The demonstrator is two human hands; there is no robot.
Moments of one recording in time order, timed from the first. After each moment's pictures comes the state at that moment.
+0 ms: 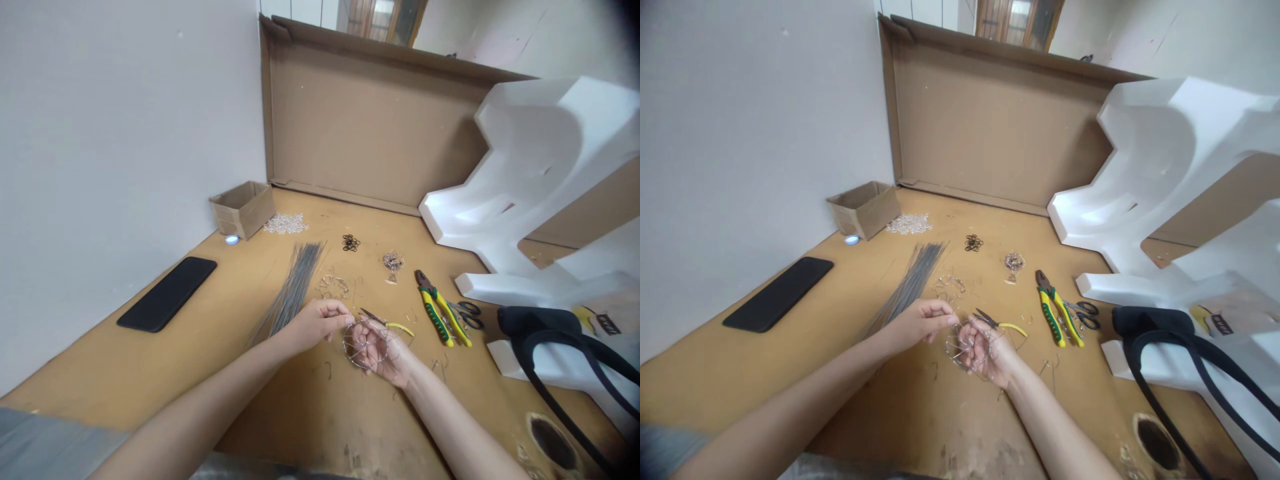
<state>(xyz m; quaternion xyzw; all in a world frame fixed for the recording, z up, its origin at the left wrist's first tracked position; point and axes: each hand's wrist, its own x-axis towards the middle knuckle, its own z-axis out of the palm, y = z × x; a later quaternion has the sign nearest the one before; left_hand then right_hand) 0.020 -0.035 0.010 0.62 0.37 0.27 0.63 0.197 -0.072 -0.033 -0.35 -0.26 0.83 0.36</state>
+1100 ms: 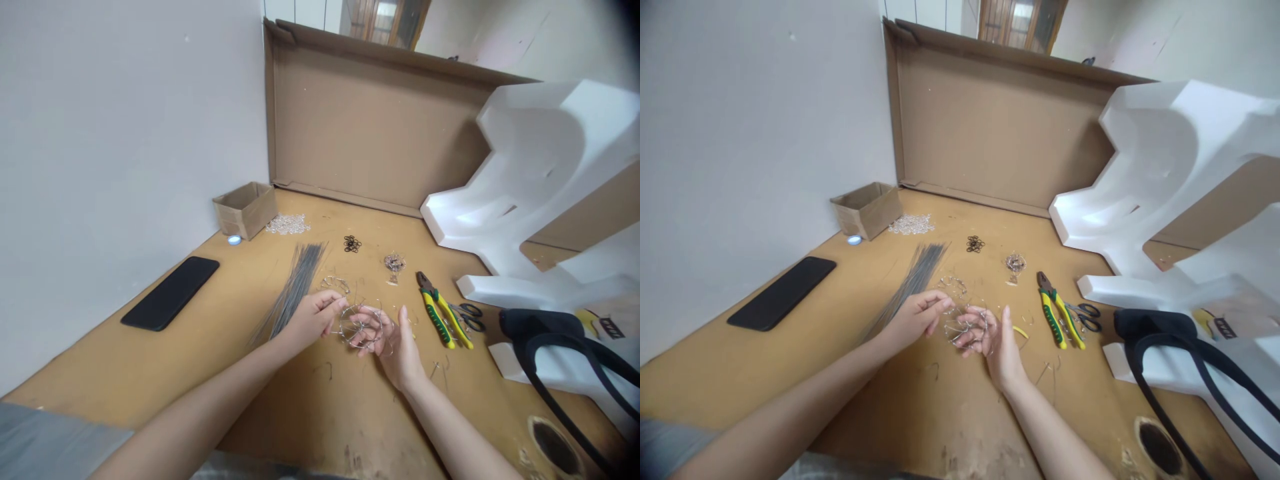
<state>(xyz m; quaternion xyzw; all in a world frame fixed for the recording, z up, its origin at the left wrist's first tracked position) 0.017 -0.033 0.003 0.64 0.42 0.36 0.54 0.190 -0.082 -0.007 -0.37 -0.34 0.70 0.51</state>
